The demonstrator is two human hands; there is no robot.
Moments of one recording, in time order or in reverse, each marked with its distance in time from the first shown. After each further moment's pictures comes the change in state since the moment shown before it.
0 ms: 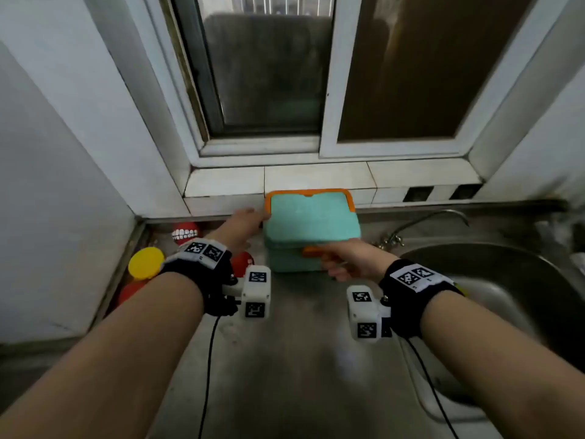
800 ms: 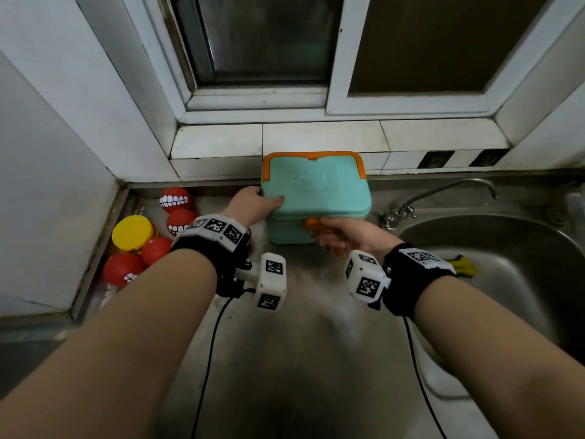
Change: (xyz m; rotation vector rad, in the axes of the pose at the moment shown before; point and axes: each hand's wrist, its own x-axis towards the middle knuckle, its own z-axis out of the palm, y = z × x) left_hand 0.077 0.111 -0.036 0.348 0.193 0.203; right_hand 0.050 -0.138 -0.018 0.089 0.031 -0.175
